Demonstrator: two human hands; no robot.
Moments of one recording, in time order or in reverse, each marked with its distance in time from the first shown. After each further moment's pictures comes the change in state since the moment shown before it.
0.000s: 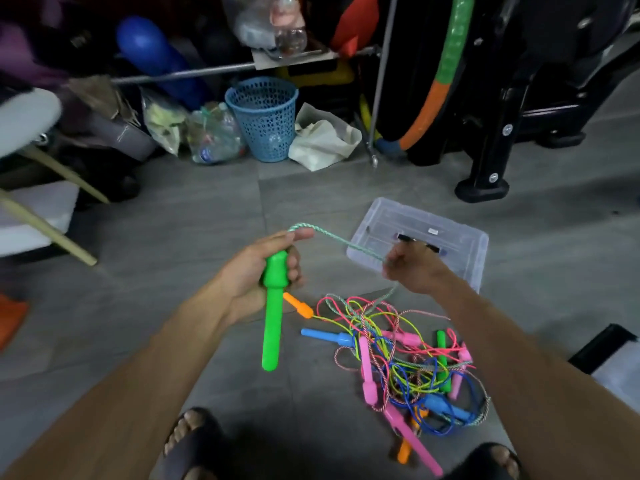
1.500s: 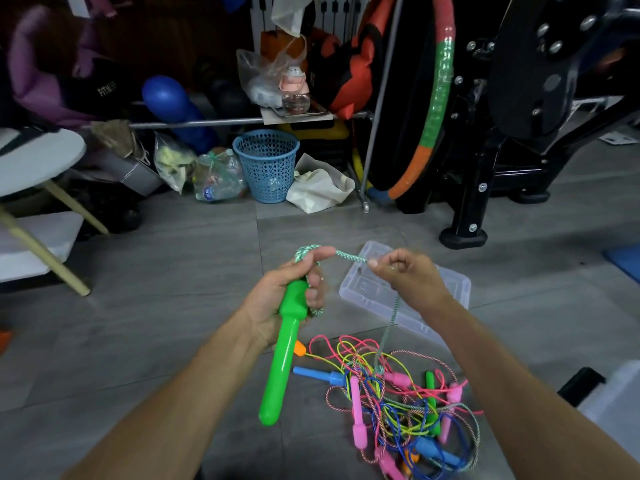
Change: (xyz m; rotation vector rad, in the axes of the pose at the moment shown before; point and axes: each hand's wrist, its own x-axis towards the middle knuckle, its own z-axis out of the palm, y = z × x) left_hand -0.007 0.009 0.022 -0.370 -0.341 0.119; right_hand -0.041 -0.059 -0.035 0.531 0.241 -0.134
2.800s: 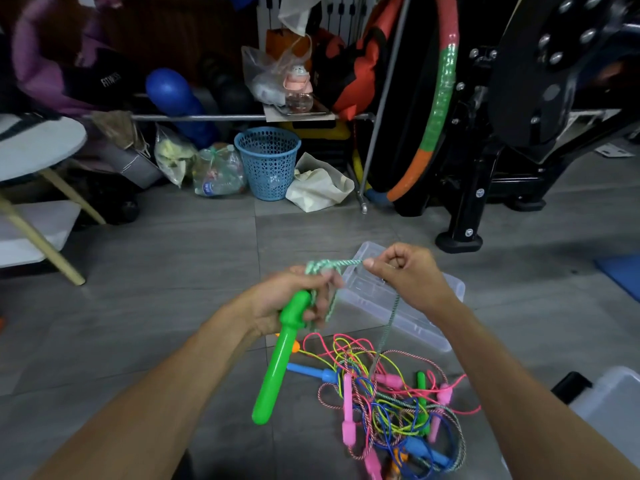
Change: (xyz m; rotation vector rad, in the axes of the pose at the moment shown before) left_hand -0.007 0.000 0.006 0.424 -0.024 -0.158; right_hand -0.001 -0.005 -0.005 -0.059 -0.072 -0.148
